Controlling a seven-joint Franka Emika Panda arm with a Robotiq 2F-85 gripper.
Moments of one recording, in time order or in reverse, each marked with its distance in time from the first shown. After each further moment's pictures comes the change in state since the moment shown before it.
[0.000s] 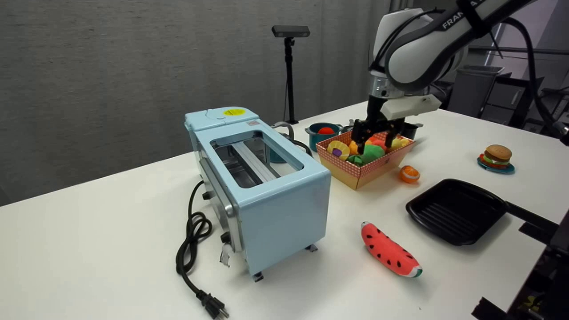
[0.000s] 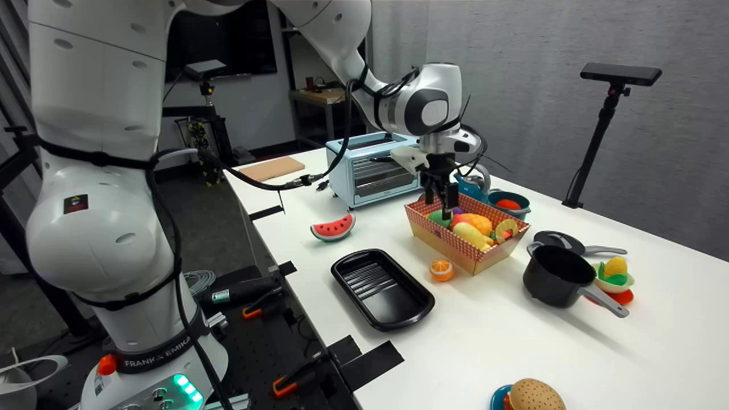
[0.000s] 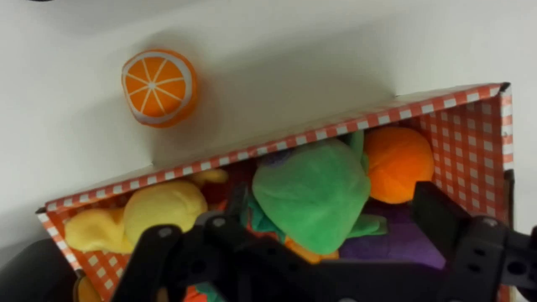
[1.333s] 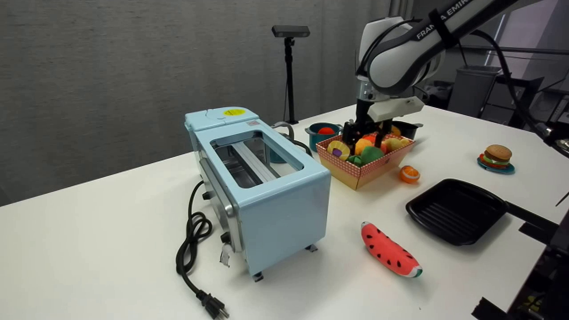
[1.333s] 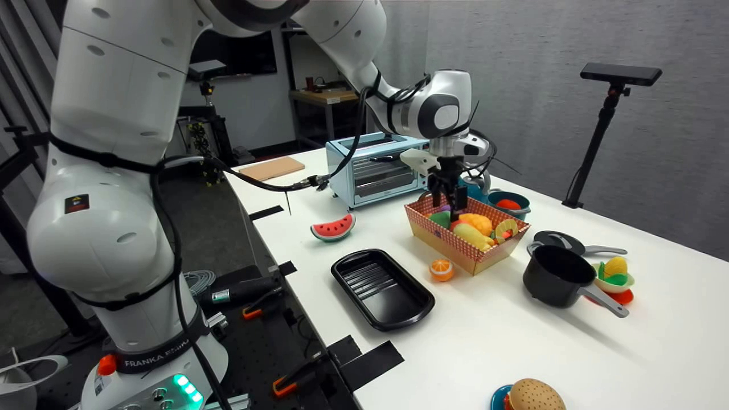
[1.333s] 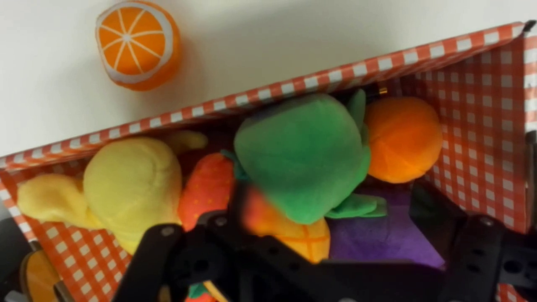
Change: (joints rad) arm 0.008 0.117 -0.008 0.148 0.000 -0.057 -0.025
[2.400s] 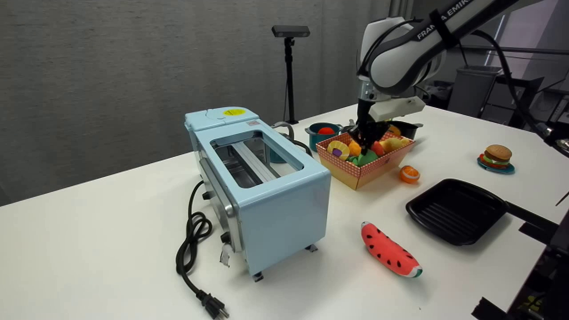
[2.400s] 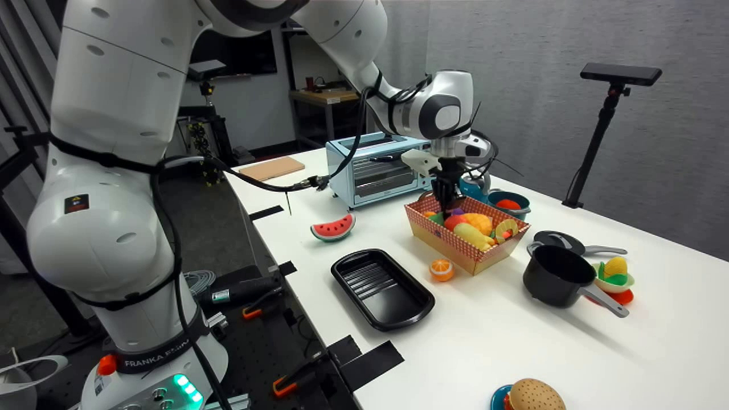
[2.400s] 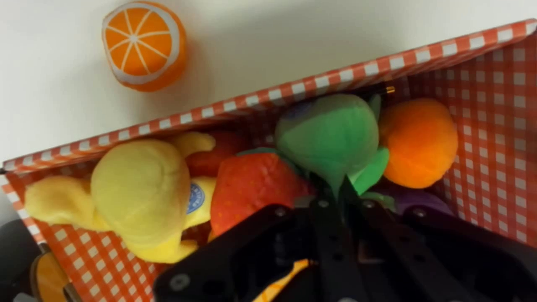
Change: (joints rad) arm -0.002 -0.001 -0.006 -0.002 0.003 0.001 0.000
